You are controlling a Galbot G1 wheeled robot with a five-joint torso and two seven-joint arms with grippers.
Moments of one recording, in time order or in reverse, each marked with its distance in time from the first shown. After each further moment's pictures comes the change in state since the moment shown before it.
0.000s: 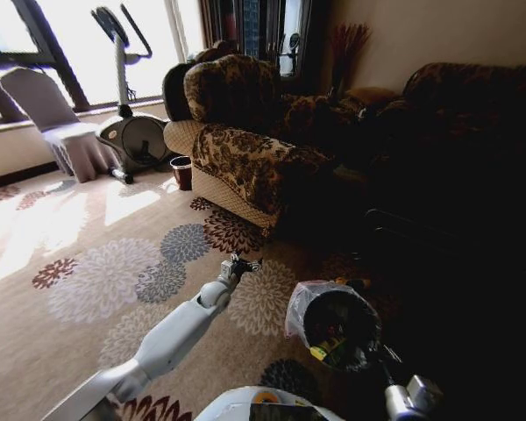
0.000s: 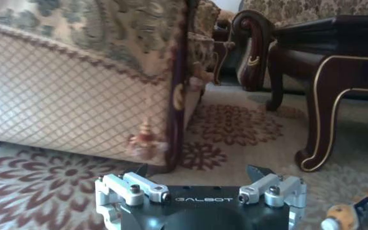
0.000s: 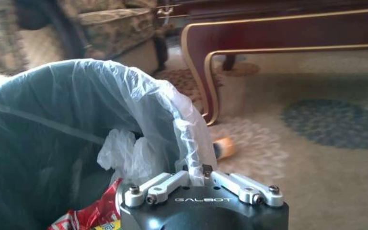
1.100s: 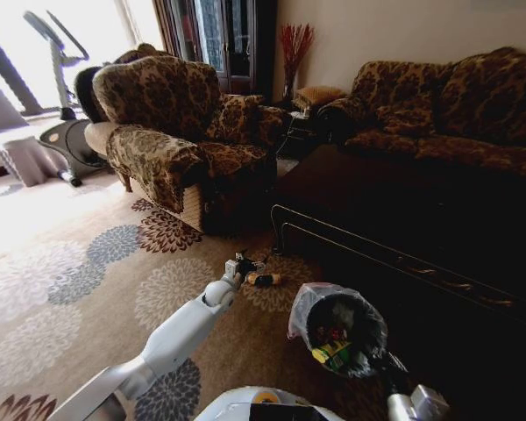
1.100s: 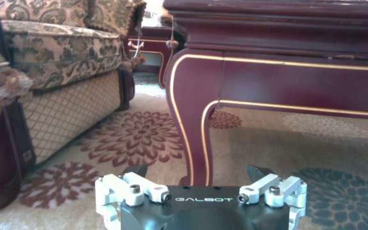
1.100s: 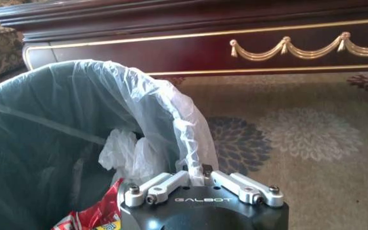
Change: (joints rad) left arm -0.006 -0.018 0.005 0.010 0.001 -0.001 0.006; right arm -0.039 0.023 0.002 0.012 -0.011 0.016 0.003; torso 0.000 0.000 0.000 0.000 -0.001
